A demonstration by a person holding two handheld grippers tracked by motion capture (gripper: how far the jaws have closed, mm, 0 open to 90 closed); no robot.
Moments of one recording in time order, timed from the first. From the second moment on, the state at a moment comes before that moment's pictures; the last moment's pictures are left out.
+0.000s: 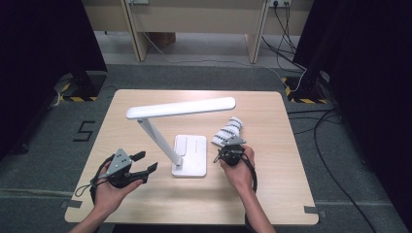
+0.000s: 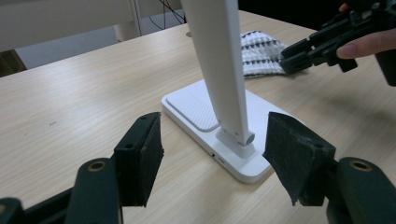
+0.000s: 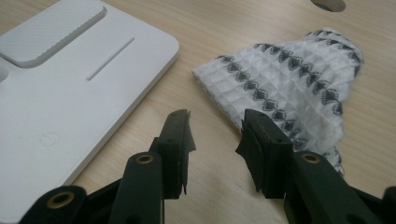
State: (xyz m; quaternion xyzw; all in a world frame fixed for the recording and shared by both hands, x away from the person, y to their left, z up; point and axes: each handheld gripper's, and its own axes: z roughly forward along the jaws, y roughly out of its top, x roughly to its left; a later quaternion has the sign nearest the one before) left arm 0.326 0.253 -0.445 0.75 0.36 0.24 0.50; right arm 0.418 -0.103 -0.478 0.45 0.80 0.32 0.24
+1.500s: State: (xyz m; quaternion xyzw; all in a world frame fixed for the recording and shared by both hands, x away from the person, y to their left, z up) left arm 0.325 0.335 -0.494 0.73 0.45 0.26 0.46; right arm 0.356 -0.175 -0.484 0.49 0.76 0.34 0.26
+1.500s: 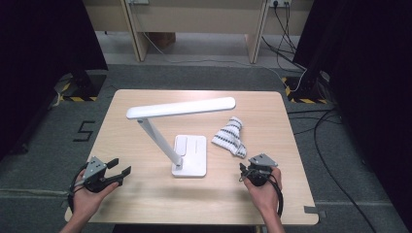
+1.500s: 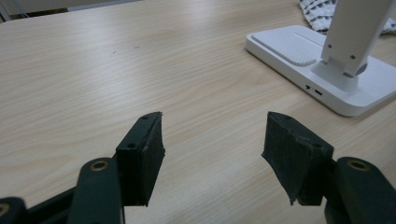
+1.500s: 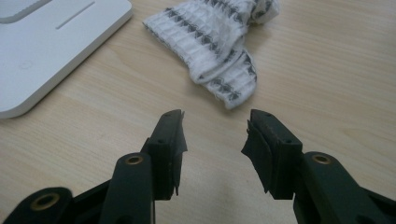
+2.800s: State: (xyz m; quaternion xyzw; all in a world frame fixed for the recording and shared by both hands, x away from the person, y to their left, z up) left arm 0.326 0.359 -0.517 0.71 0.47 0.27 0.45; right arm 0.317 -0.222 -0.500 0.53 0.69 0.38 0.31
